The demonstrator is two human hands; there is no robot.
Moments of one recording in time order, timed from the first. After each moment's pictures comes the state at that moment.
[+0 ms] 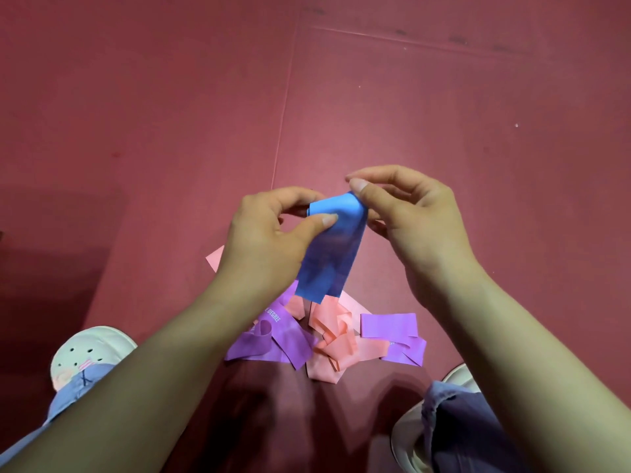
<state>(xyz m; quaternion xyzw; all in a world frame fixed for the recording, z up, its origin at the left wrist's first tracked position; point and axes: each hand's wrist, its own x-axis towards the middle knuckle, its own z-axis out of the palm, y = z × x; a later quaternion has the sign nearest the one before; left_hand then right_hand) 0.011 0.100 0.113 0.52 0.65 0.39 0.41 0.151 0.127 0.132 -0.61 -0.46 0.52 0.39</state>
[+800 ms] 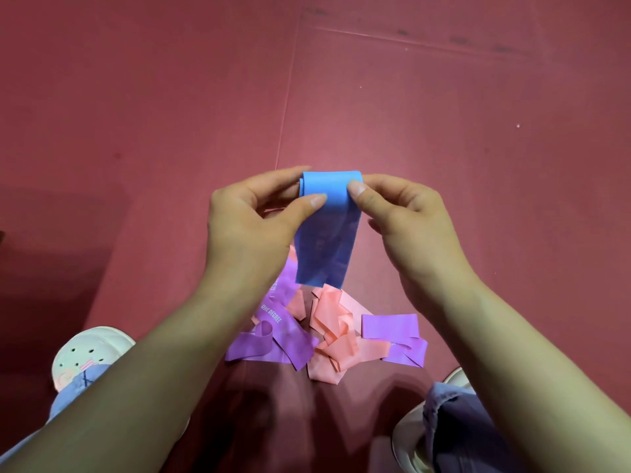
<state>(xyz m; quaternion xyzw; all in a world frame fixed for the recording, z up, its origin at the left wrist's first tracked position) 0.007 0.103 0.114 0.41 0.61 0.52 0.42 0.149 0.126 0.128 -0.59 -0.50 0.52 0.37</state>
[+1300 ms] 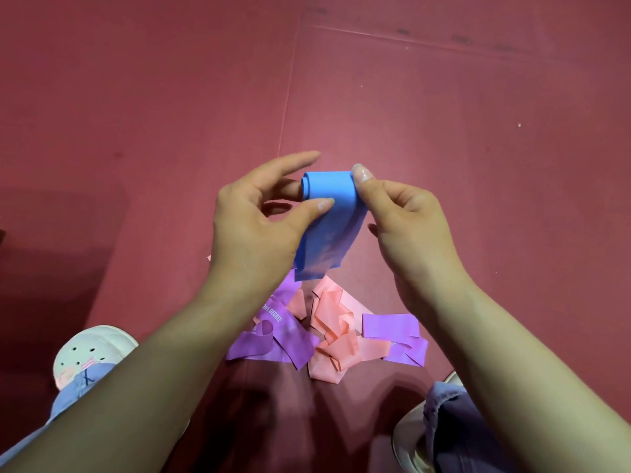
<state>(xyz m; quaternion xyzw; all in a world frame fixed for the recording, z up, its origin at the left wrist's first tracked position) 0.008 0.102 0.116 0.49 0.59 0.52 0.38 0.142 0.123 0.129 -0.60 -0.47 0.52 0.39</state>
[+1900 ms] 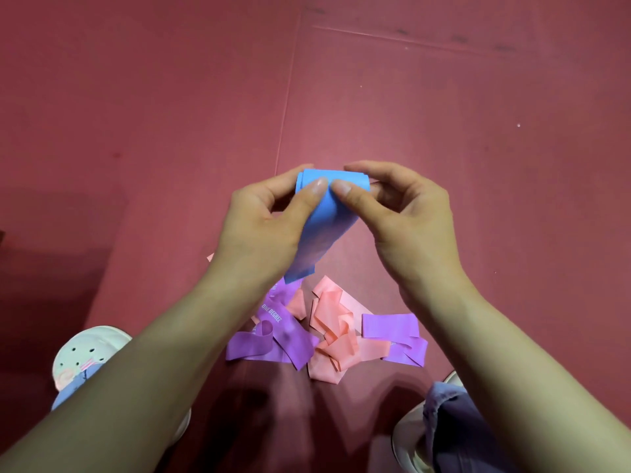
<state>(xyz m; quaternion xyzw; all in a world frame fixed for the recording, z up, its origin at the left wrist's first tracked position) 0.010 0.102 0.117 0.46 0.56 0.49 0.48 0.144 0.122 0.130 -0.57 -0.49 0.50 0.44</state>
